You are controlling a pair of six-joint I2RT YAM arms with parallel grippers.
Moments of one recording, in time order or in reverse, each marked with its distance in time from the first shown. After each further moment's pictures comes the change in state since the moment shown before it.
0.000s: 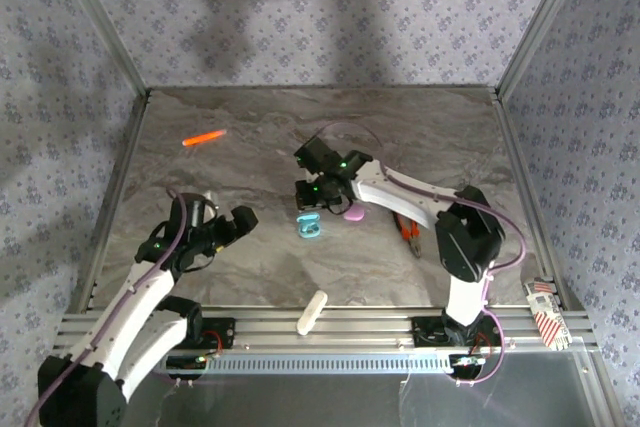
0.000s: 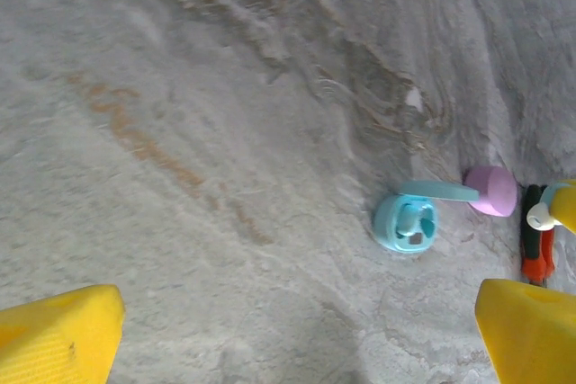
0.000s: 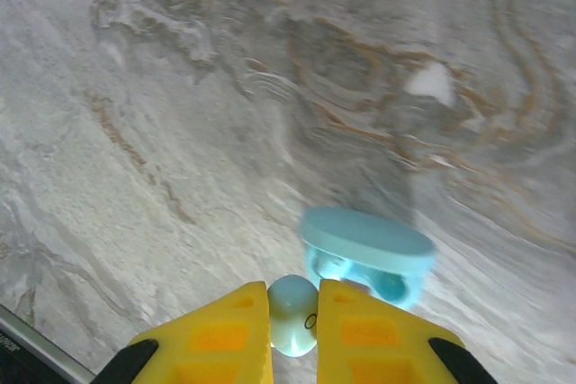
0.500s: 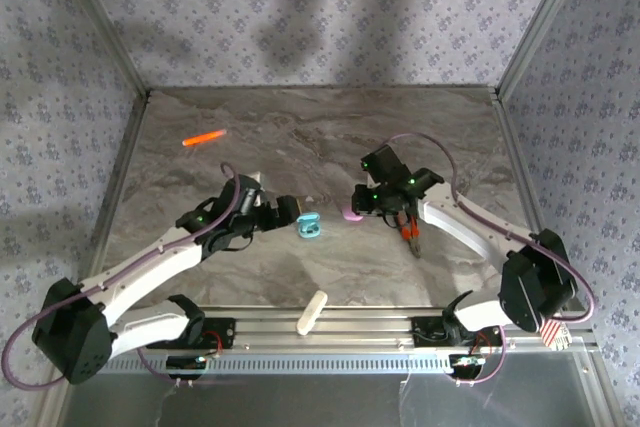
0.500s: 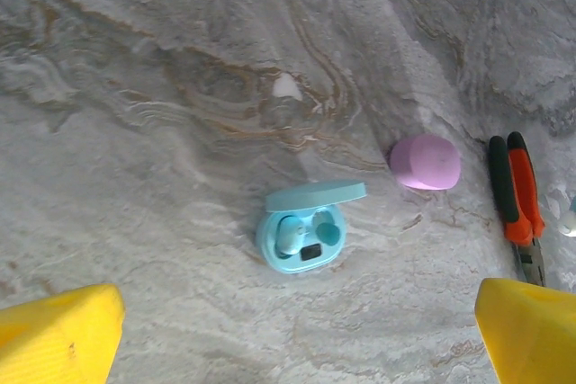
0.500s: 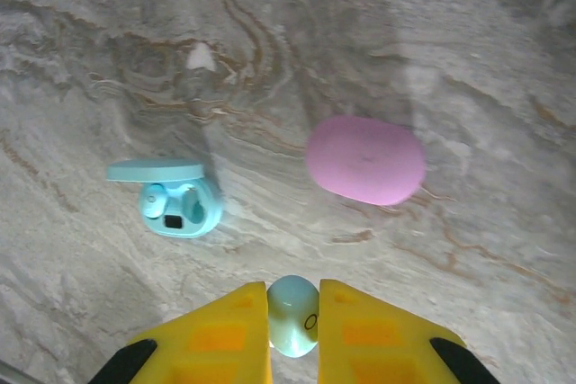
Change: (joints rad) left arm -0.370 0.321 0.204 0.157 -0.216 -0.026; right arm -0.206 -0.404 -0.407 0.038 0.027 0.000
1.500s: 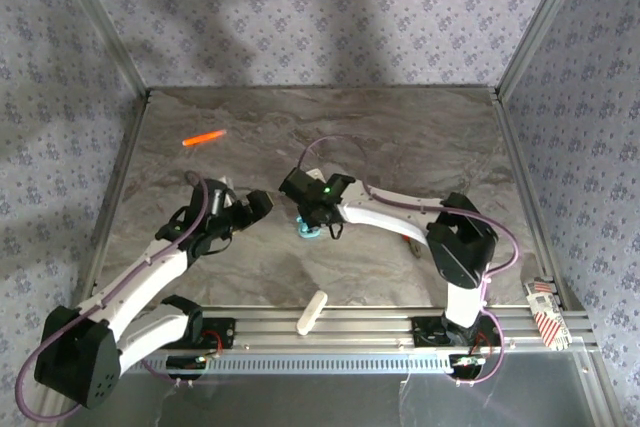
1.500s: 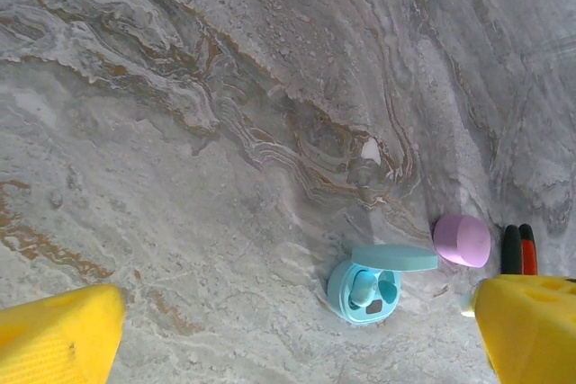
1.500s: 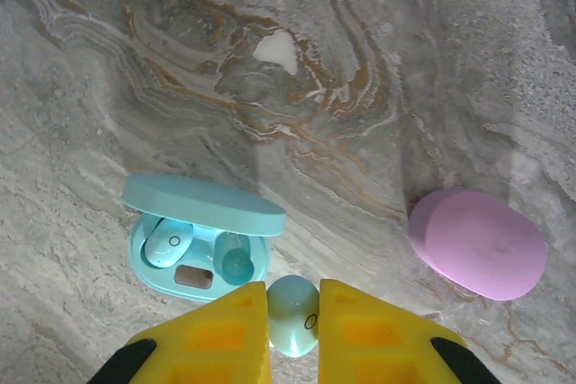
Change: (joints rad) left arm 0.269 -0.129 -0.169 0.073 0.118 -0.056; right arm 0.372 0.456 0.384 -0.143 0.439 -0.069
